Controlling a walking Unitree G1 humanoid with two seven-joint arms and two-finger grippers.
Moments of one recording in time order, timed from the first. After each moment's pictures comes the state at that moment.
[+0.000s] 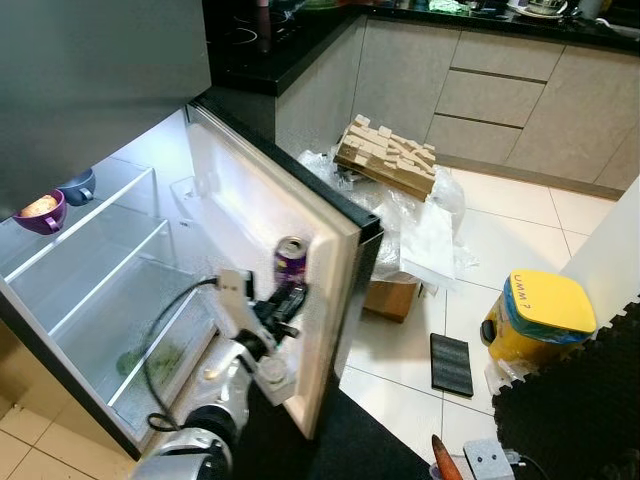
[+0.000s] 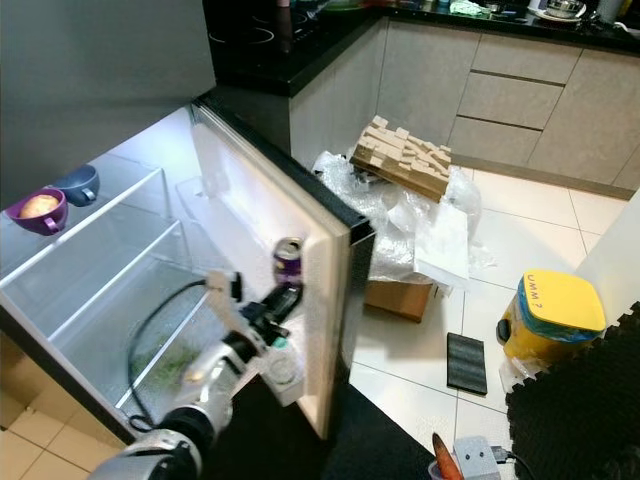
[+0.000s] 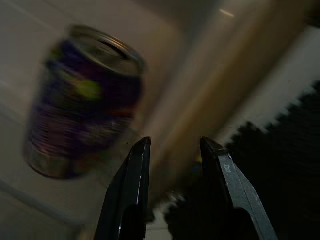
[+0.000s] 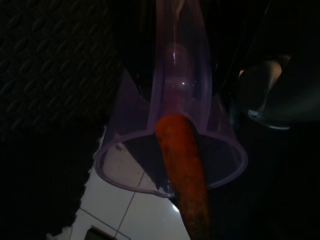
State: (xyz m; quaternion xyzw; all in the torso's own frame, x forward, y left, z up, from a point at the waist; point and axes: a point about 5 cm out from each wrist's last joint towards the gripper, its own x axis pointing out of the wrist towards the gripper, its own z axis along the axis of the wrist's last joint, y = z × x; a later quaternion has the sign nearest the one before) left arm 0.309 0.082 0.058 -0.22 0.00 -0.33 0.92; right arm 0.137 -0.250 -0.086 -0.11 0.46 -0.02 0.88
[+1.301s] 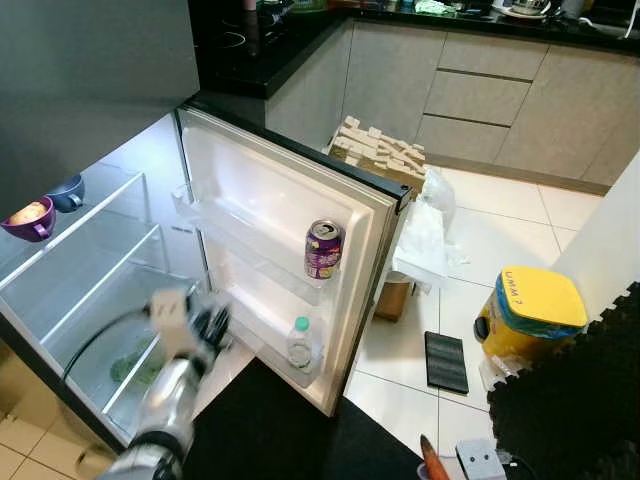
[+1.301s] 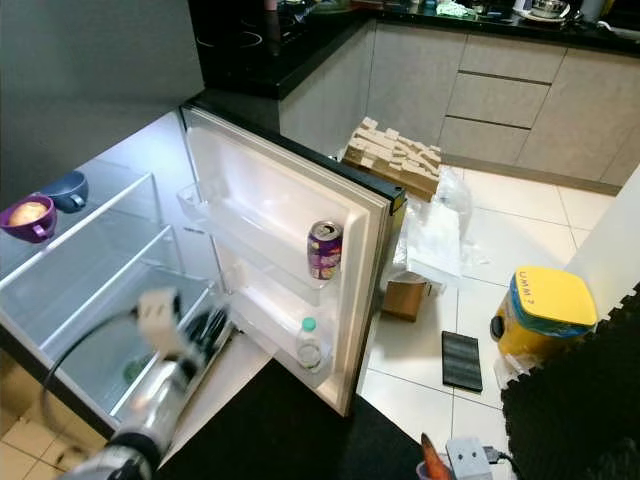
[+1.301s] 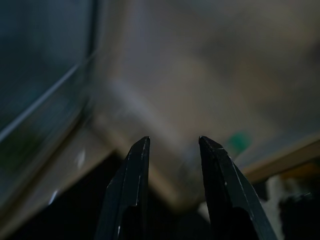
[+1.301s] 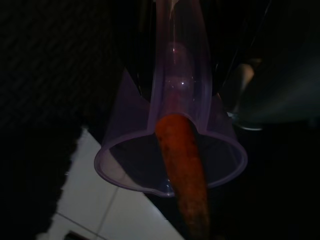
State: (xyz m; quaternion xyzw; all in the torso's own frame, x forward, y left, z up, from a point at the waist) left arm 0.269 0.200 -0.008 -0.15 0.16 -0.03 0.98; right arm 0.136 -0.236 -0.090 -0.07 0.46 0.00 0.88
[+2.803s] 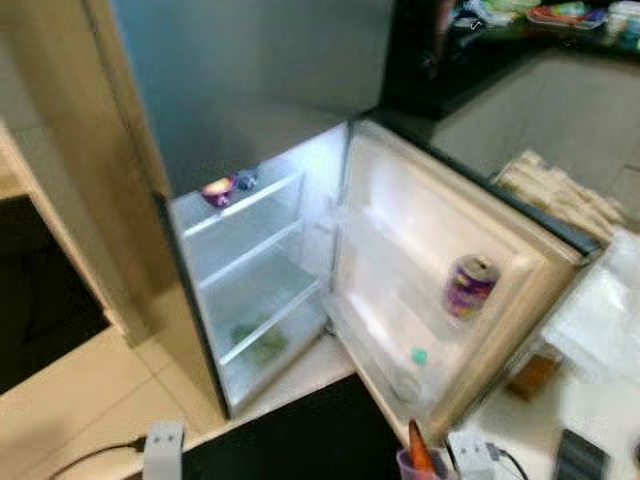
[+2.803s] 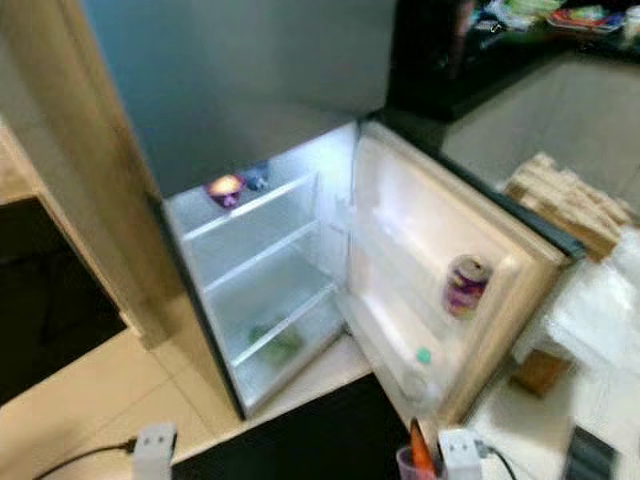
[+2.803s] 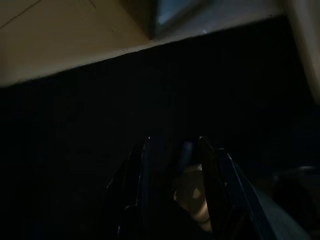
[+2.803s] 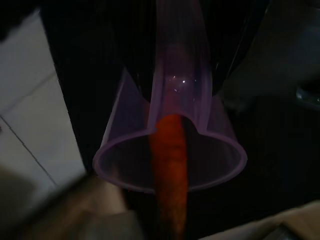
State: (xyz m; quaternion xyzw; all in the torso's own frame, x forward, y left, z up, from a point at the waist) left arm 0.153 0.200 -0.090 -0.07 0.42 0.00 0.90; right arm 0.140 -0.232 -0.089 -0.02 0.46 0.01 0.89
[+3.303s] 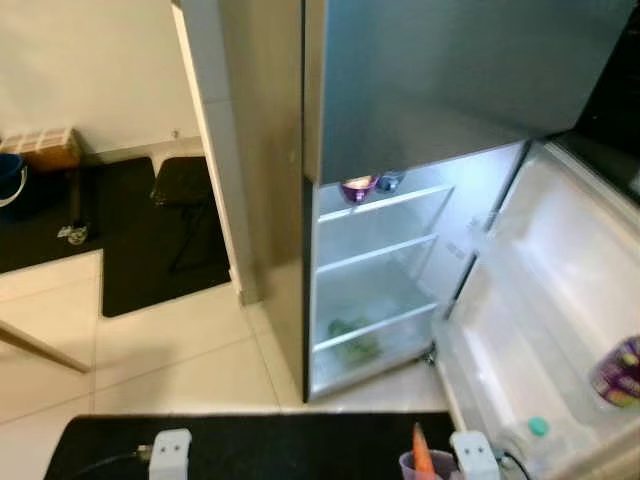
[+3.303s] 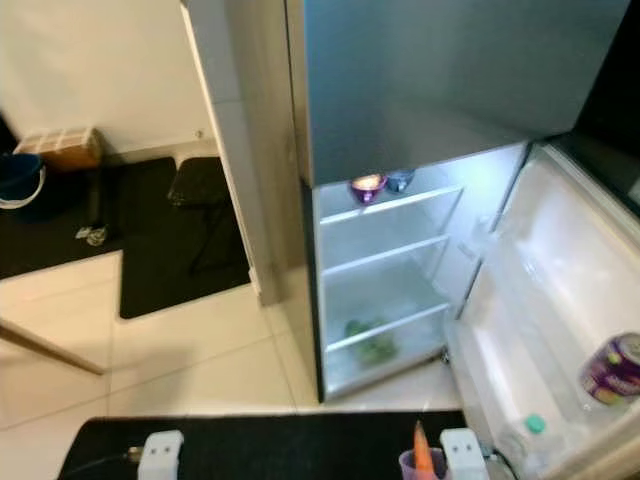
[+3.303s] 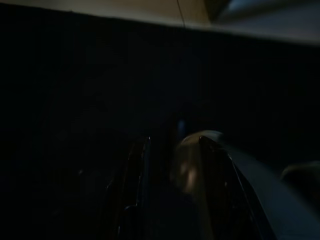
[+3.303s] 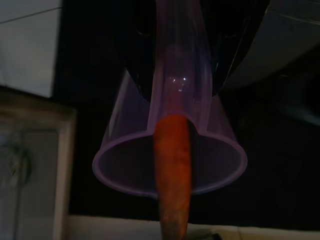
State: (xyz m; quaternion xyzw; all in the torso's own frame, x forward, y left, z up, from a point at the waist) left arm 0.151 0.197 -0.091 -0.08 0.43 -0.01 0.90; right arm 0.138 -0.230 -0.090 -0.02 0.46 0.02 0.89
